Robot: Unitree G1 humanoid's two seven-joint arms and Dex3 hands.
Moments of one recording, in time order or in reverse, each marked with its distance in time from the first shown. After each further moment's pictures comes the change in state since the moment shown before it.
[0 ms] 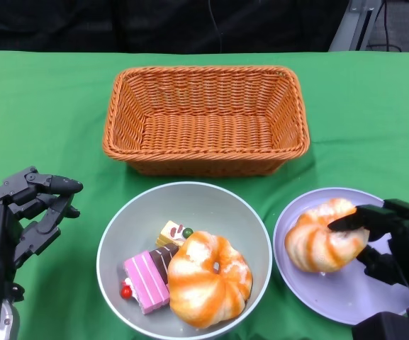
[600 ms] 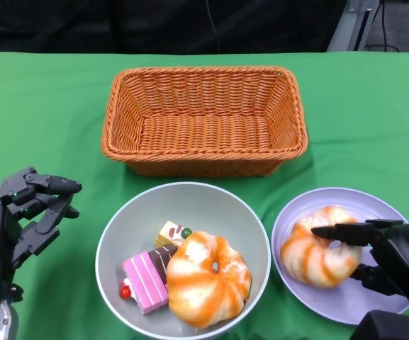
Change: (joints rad) left arm 0.000 0.002 0.001 0.001 -0.014 0.001 -0.017; right arm 0.186 -0.060 -0.039 -0.465 0.129 0.271 0.532
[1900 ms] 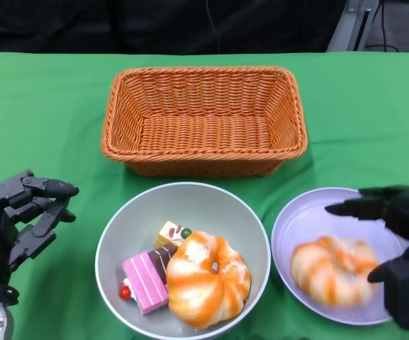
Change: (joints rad) left arm 0.000 0.015 0.000 0.024 -0.002 0.001 -0.008; right arm -0.036 -0.221 -0.101 -0.488 0.131 0.360 0.831
